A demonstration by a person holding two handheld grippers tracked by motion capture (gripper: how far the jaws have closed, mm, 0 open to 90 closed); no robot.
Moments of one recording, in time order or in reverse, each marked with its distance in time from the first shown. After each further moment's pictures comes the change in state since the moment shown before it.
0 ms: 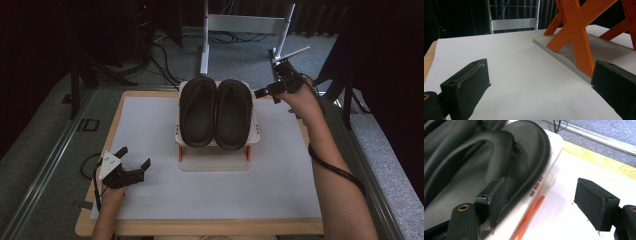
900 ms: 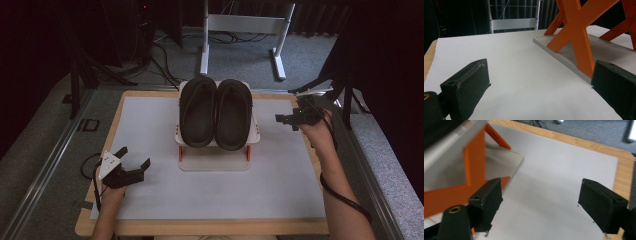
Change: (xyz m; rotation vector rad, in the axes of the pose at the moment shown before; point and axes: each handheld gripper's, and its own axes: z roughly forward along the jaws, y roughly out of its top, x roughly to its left) left arm 0.001 0.000 0.000 0.002 0.000 -0.005; right arm -0.056 -0.108 0.024 -0.126 -0.097 0.049
